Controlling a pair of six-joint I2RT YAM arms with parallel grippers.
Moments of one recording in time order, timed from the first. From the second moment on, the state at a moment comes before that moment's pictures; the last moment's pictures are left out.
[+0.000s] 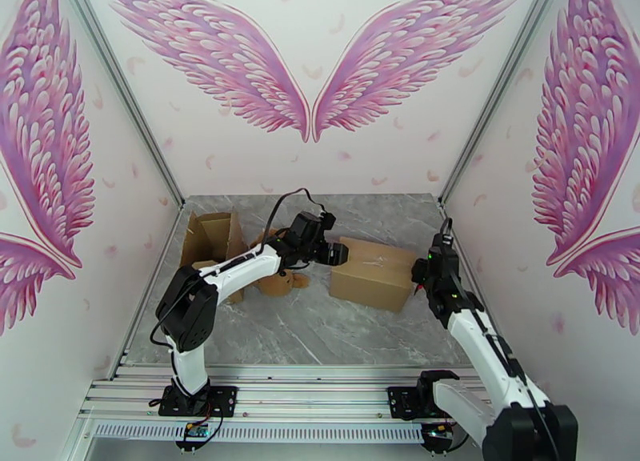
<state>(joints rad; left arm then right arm) -0.72 1.87 1.44 -0.26 0.34 -0.46 0.01 1.10 0.73 -0.28 0.19 0.24</state>
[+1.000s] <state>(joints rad) -0.59 1.58 1.40 -0.47 0.13 -0.25 0.04 1.33 1.13 -0.44 0.04 0.18</state>
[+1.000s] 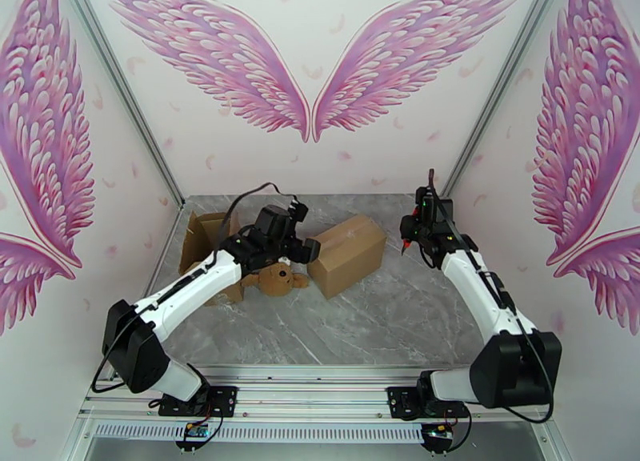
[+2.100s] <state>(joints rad) -0.82 1.86 1.56 -0.55 0.29 -0.28 0.25 1.53 1.20 -0.38 0.04 0.18</state>
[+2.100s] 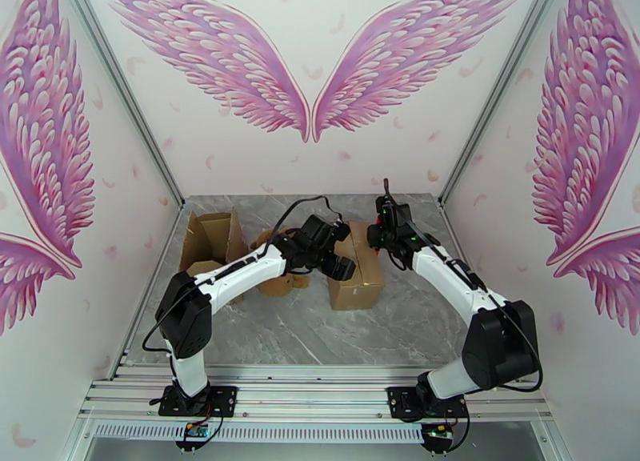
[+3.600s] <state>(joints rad) -1.01 1.64 1.47 -0.58 -0.10 0.60 -0.26 1.08 0.82 -0.04 -0.25 0.69</state>
